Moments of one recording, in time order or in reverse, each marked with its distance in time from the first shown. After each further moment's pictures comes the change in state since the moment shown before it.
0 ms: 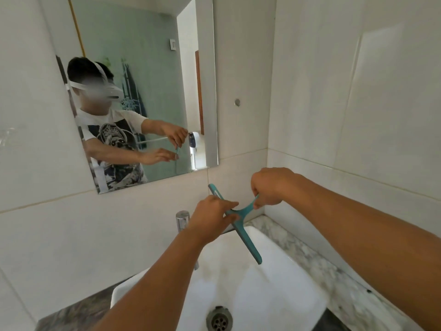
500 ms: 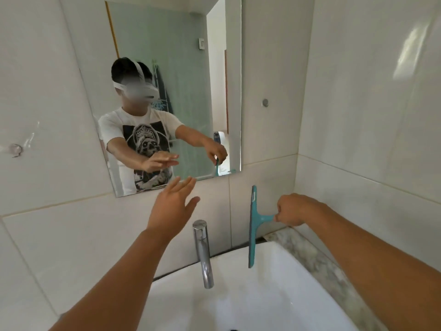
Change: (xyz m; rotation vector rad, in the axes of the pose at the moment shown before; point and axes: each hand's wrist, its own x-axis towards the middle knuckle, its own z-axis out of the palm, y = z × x) left_hand 0.002 -0.107 -0.055 0.236 0.284 -0.156; right_hand 0.098 0.027 0.073 0.278 -0.104 0.052
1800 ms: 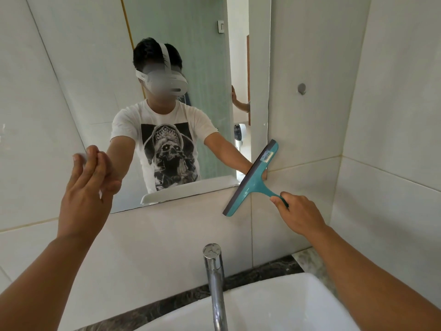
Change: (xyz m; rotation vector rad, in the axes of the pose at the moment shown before) left_hand 0.026 -0.152 -0.049 0.210 0.330 -0.200; right_hand 0.165 -0.015 0.059 0.373 0.657 -0.252
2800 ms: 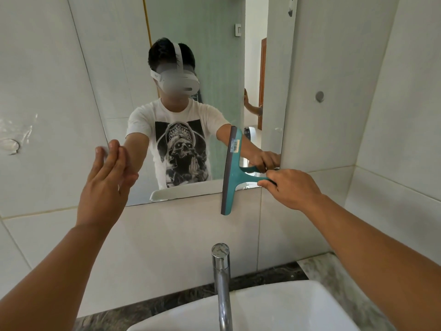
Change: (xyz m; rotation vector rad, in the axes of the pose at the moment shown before) left_hand 0.001 0.005 -0.006 0.012 -0.045 -0.015; right_hand 0.057 -0.065 -0.049 -0.302 0.028 -0.348
